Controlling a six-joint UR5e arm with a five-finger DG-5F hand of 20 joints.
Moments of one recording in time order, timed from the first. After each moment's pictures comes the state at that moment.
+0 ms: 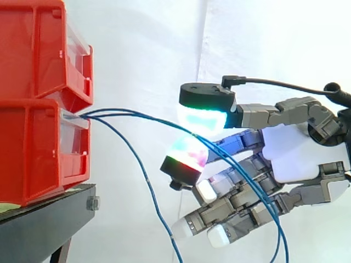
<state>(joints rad) 0.19 -2.29 -1.12 -3.05 -1.00 0.06</state>
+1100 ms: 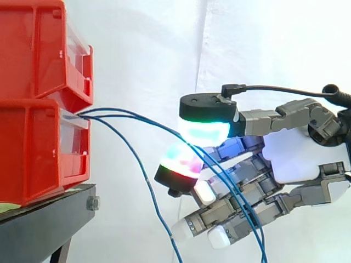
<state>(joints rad) 0.19 -2.29 -1.12 -3.05 -1.01 0.06</state>
